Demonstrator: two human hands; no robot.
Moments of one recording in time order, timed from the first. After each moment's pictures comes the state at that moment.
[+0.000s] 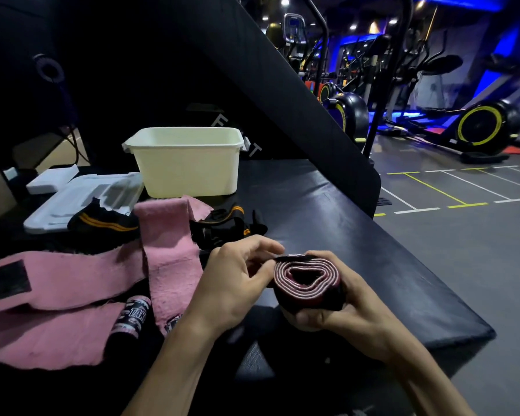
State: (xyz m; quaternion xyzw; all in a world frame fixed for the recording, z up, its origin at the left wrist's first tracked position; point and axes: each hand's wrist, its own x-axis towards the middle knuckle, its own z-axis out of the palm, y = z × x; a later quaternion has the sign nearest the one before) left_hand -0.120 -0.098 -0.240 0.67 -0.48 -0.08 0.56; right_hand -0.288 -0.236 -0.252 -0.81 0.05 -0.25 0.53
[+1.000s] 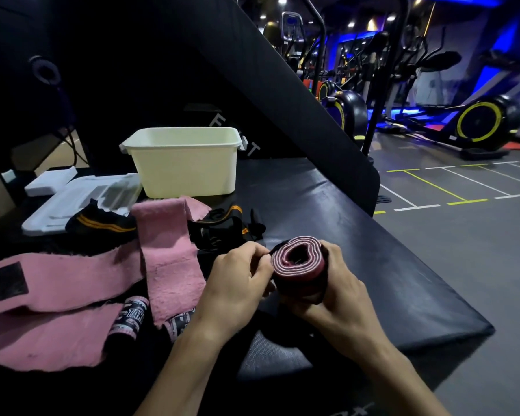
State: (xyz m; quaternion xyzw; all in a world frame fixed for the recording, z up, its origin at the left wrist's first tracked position) left_hand -0.132 -0.101 -0.240 0.76 -0.42 -0.05 0.49; right_hand -0.273 -0.219 -0.262 -0.87 0.20 -0.35 0.28
